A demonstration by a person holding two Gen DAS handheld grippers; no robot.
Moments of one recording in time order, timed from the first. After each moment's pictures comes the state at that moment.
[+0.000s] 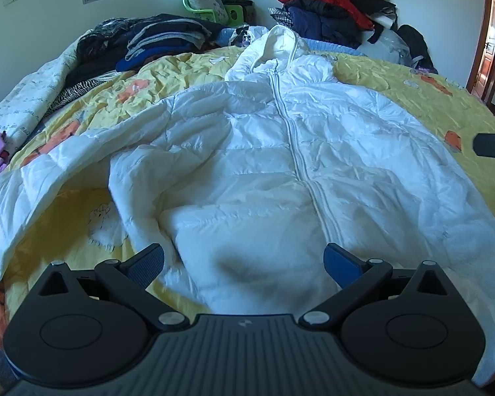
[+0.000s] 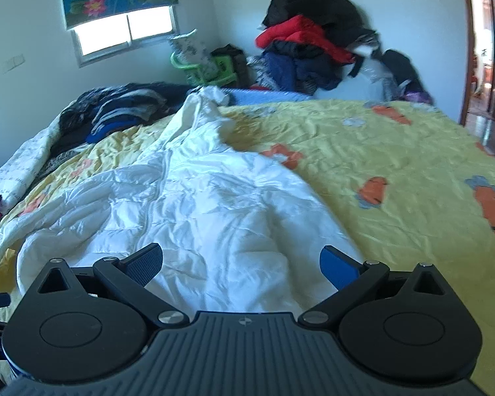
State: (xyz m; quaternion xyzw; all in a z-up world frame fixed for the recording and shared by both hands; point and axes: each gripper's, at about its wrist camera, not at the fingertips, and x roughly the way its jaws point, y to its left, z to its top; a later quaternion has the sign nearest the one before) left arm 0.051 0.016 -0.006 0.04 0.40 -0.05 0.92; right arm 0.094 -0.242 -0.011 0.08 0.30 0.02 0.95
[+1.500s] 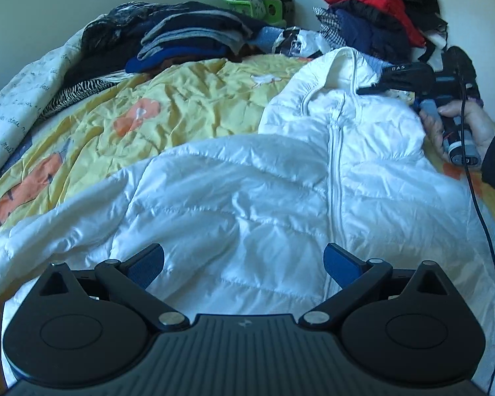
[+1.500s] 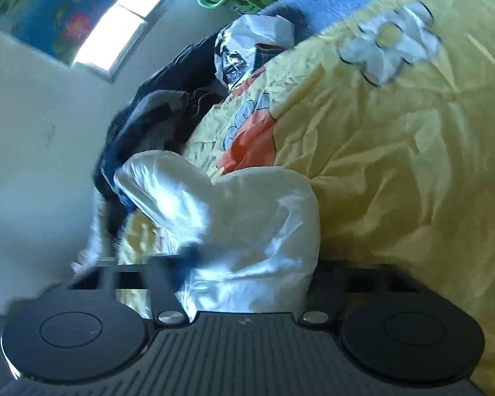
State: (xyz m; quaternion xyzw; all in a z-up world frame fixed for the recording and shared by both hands) left arm 0.267 0.043 -0.018 0.00 0.41 0.00 0.91; right arm 0.611 -0.246 -0.111 0.33 0.40 0.23 0.83
